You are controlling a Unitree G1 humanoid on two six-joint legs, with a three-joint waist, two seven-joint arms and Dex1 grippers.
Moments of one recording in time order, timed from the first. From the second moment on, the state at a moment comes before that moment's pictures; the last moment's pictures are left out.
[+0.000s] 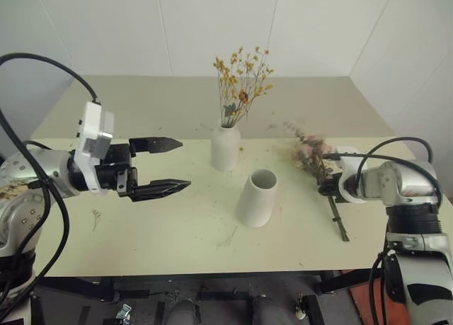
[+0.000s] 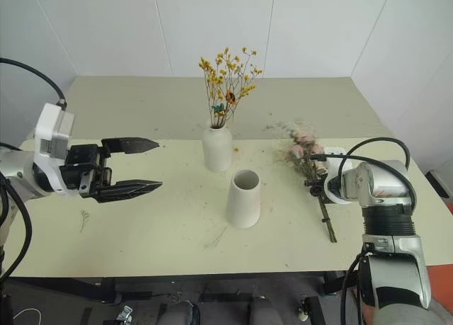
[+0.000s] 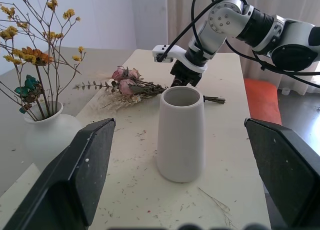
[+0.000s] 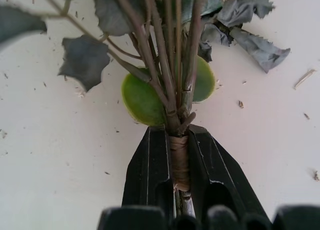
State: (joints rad) left arm -0.43 0.92 0.29 -0.39 -0.86 0.70 -1.12; right arm -0.76 -0.61 -0.12 0.15 0.37 1.50 0.23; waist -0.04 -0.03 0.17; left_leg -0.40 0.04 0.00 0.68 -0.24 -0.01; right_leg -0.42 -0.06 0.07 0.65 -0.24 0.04
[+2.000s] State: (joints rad) left arm -0.49 0.99 0.22 -0.29 -0.86 0.70 -1.26; right arm -0.56 -0.34 -0.22 -0.49 0.98 0.84 0.36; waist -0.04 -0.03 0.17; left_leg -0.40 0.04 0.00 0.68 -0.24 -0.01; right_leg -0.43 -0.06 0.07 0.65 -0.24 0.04
